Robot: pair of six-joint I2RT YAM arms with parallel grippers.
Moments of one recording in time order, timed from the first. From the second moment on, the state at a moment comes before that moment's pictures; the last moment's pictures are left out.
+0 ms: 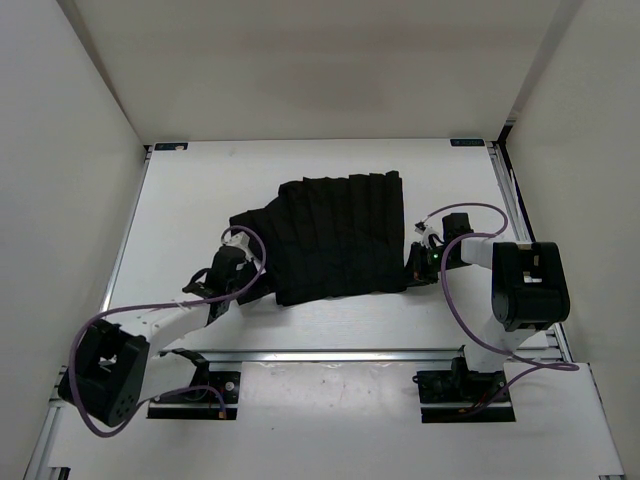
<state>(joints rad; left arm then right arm) -0.44 1.16 0.38 0.03 0.12 -0.76 0.06 1.68 0.77 -0.40 -0.72 0.08</state>
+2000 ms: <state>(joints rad) -0.11 0.11 0.03 -0.20 0.33 -1.12 0.01 1.57 0.79 -0.60 -0.71 -0.05</state>
